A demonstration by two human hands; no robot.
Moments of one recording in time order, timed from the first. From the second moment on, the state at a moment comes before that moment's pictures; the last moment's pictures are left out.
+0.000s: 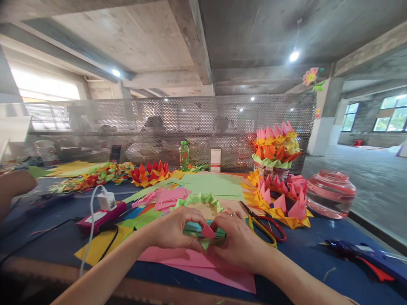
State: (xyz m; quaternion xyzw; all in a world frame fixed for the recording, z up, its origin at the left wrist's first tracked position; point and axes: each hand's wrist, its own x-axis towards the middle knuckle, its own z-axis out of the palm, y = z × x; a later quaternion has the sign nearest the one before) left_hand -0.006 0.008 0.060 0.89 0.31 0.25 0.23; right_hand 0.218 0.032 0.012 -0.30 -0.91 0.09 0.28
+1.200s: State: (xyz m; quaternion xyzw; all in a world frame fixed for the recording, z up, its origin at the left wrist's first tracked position) left_hand -0.011 0.026 0.046 0.77 0.40 0.50 0.02; right_hand 0.233 0.080 0.004 -0.34 -0.84 0.07 0.42
